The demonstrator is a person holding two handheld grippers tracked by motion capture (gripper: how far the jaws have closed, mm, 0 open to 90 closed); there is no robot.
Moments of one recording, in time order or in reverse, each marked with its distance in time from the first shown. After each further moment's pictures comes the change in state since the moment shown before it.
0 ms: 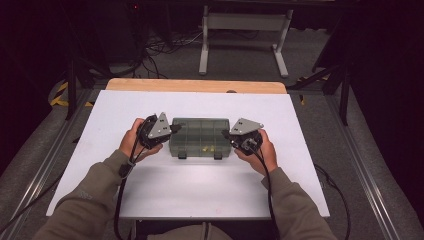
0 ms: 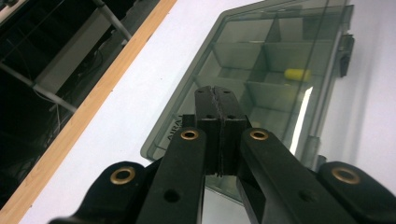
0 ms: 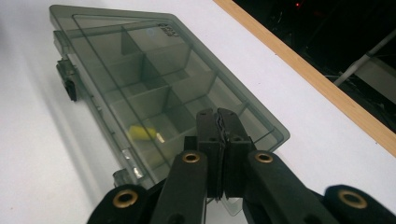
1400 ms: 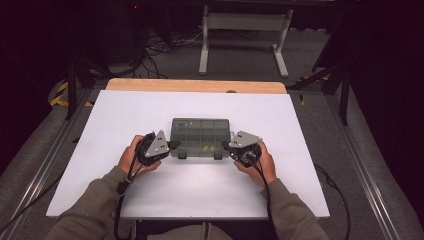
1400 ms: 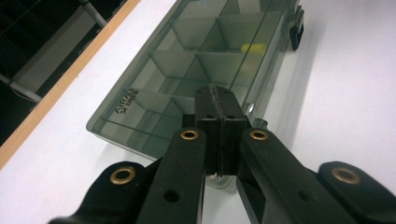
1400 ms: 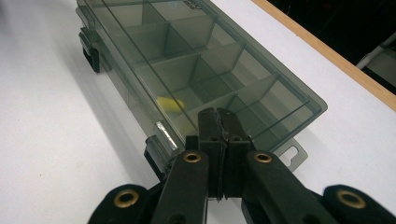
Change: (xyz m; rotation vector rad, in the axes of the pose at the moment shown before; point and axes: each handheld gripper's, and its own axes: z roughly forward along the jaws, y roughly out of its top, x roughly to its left) left arm -0.034 -0.029 0.000 -0.016 -0.050 -0.025; right arm 0.022 -0.027 0.003 0.006 0.019 0.017
